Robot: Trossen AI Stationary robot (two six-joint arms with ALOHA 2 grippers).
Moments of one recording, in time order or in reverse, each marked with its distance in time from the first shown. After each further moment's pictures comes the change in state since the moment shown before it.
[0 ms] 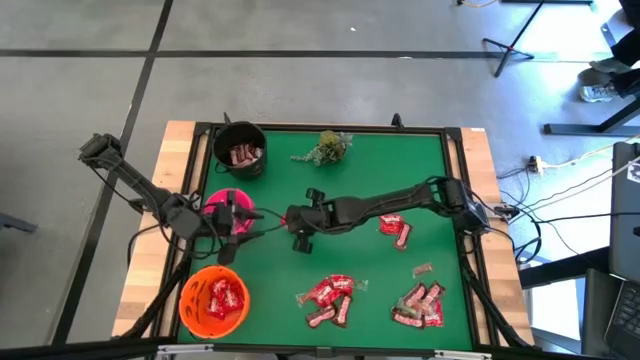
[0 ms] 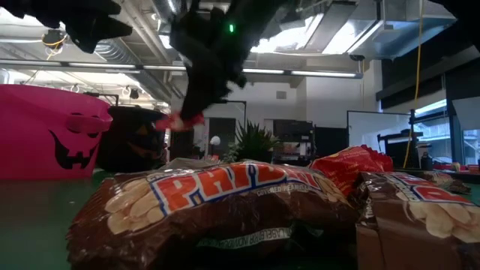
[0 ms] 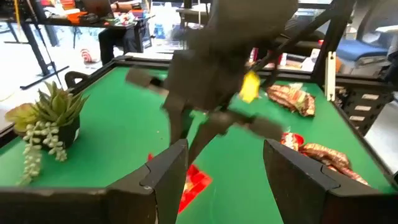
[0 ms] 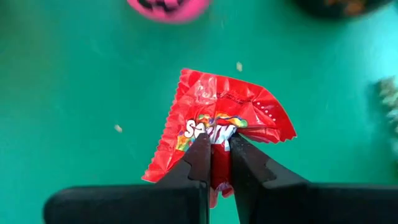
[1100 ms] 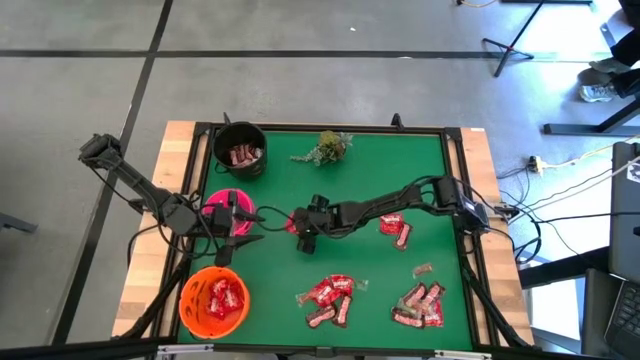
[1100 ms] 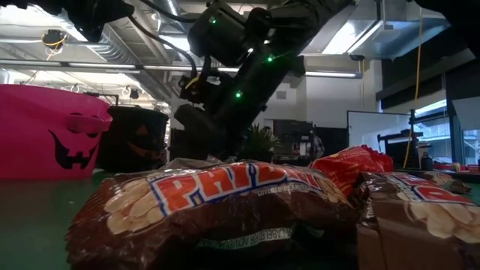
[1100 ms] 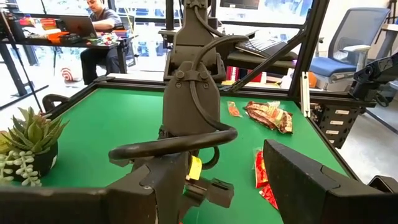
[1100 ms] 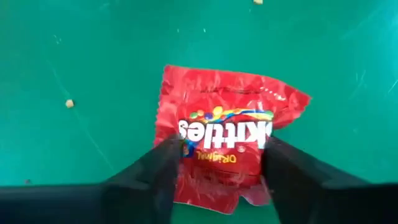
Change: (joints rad) left arm 0.000 0.000 0.000 0.119 0.061 0.081; right arm -0.051 0.054 -0.282 0.341 -0.073 0.064
